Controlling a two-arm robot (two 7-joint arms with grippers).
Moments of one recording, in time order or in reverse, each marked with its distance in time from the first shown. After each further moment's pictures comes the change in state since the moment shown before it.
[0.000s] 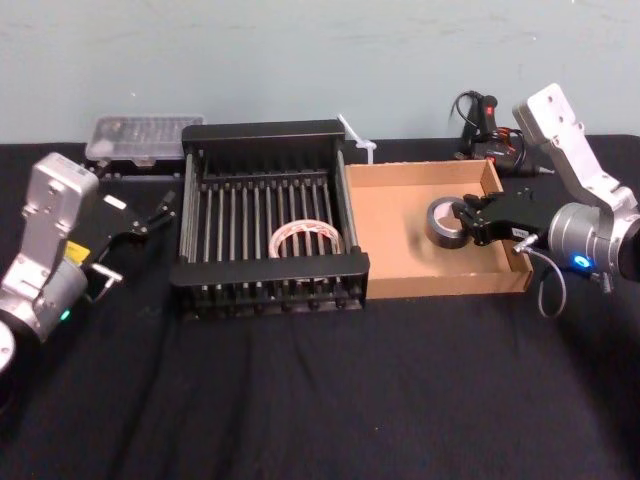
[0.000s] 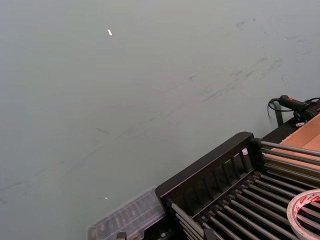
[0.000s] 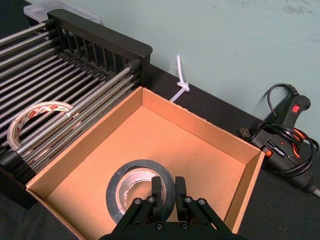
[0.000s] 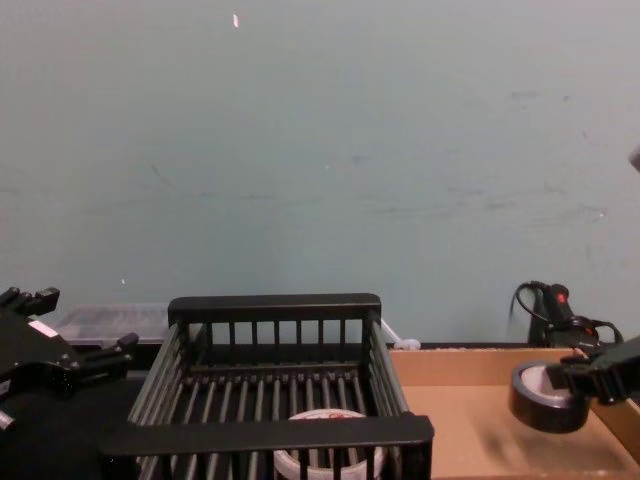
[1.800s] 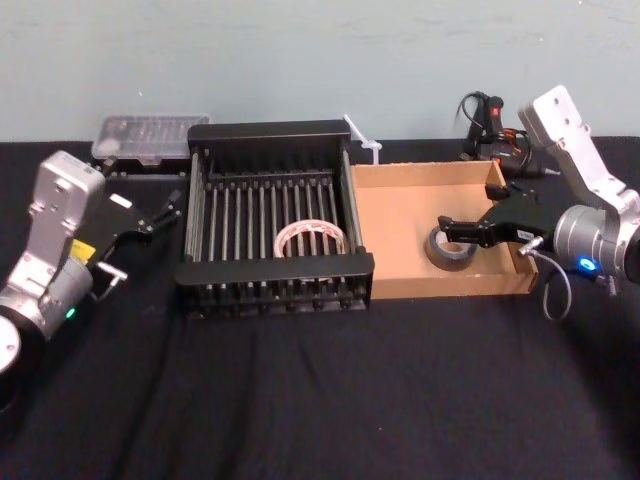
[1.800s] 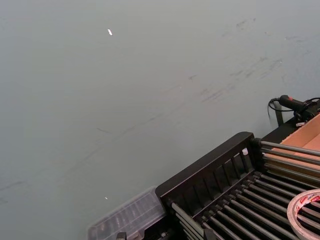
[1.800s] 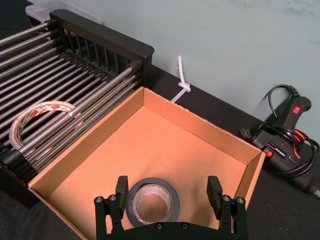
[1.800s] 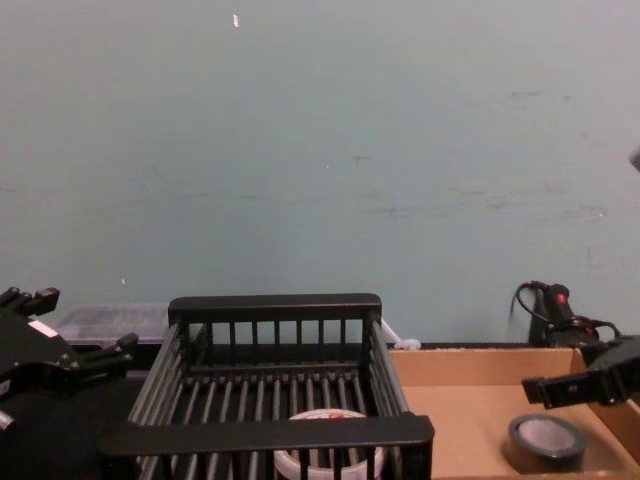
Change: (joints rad) left arm 0.000 0.000 0.000 0.000 0.000 0.000 0.000; right arm -0.003 0.004 -0.003 -0.007 0.001 -0.002 0.000
